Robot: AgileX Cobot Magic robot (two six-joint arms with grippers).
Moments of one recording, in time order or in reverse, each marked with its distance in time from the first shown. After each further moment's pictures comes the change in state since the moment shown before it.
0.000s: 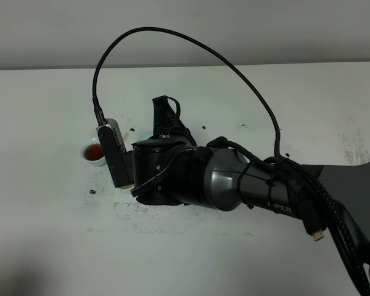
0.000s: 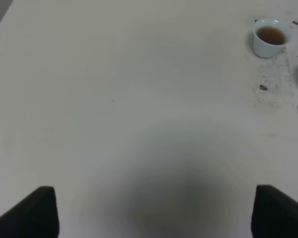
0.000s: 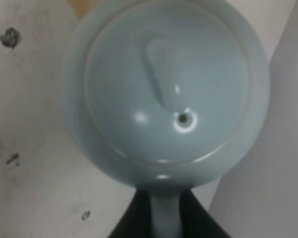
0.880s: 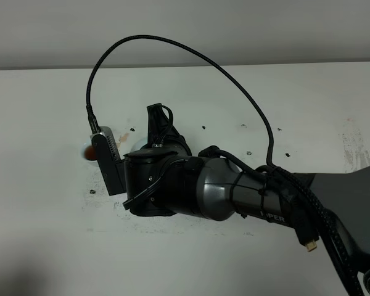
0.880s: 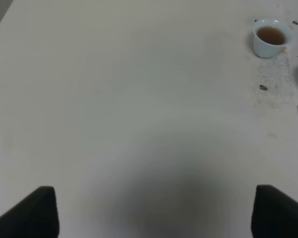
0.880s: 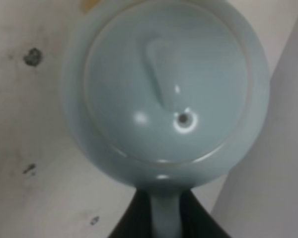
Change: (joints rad) left arm 0.000 0.000 0.000 0.000 0.000 0.000; right arm 0.032 0.012 0.000 -0.013 0.016 0.028
